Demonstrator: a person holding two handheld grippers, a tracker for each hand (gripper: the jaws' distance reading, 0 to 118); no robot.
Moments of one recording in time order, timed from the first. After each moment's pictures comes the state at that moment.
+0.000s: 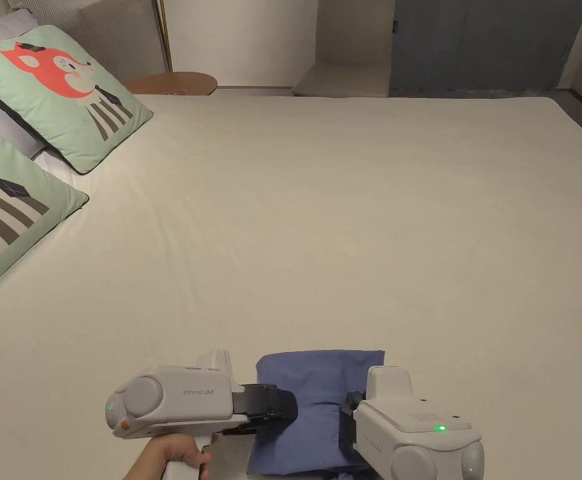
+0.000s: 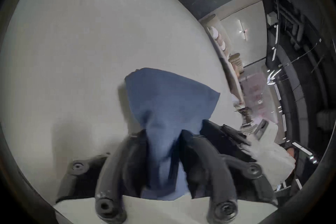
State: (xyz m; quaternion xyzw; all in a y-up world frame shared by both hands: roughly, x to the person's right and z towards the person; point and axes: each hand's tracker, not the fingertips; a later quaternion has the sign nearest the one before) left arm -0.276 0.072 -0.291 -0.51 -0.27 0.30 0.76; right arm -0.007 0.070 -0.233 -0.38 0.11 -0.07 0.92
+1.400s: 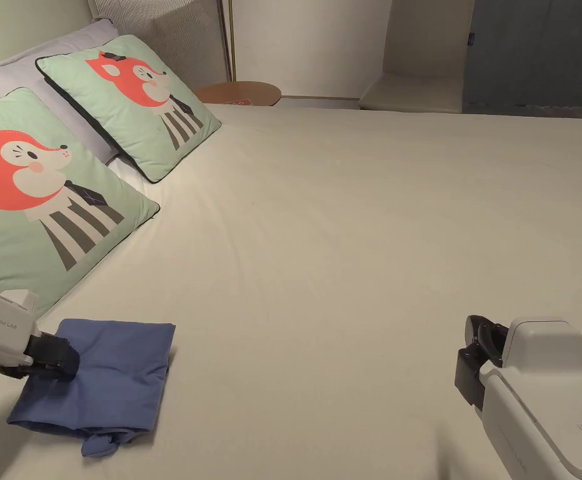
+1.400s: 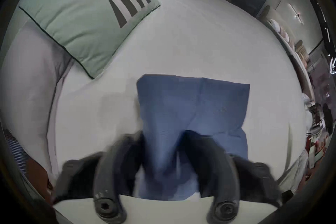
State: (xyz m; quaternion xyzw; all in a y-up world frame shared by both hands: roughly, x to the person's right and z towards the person) left arm -0.633 0.146 -0.380 -0.56 0.00 0.06 0.83; right arm -0.039 0.196 -0.245 -0.16 0.07 0.00 0.98
